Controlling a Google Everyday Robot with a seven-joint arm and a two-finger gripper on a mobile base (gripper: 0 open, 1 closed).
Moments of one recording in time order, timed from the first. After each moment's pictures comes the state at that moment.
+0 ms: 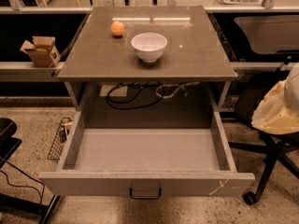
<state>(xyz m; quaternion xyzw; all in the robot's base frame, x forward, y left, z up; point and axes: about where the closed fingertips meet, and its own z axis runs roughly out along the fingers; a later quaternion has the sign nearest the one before) 0.388 -0.218 0.925 -0.58 0.79 0.01 0.19</state>
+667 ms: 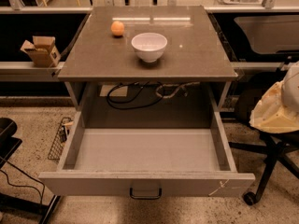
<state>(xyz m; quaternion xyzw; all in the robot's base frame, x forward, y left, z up) 0.385 -0.218 0.921 -0.58 0.79 0.01 0.18</state>
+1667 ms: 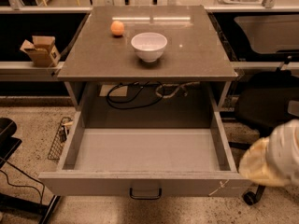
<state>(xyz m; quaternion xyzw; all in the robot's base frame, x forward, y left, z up) 0.347 -0.223 0.814 -0.57 0.80 0.05 0.18</state>
